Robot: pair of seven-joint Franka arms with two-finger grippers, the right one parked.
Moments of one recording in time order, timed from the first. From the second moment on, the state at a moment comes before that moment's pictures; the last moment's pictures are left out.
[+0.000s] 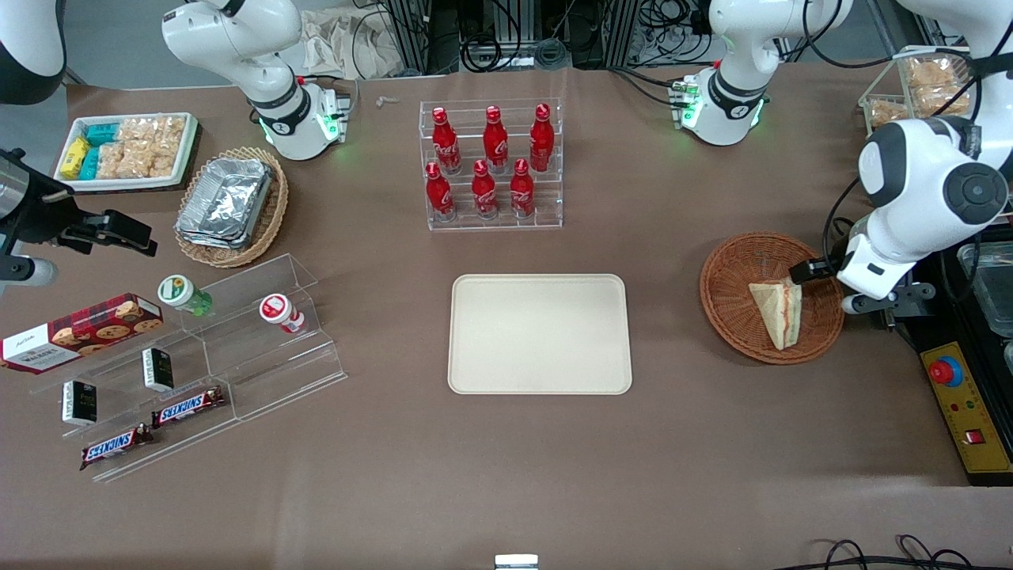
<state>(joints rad) 0.03 0.05 0.02 -2.22 0.05 2.16 -0.19</state>
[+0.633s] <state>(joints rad) 0.02 0.18 0.00 -2.23 0.05 2.29 -0.29</state>
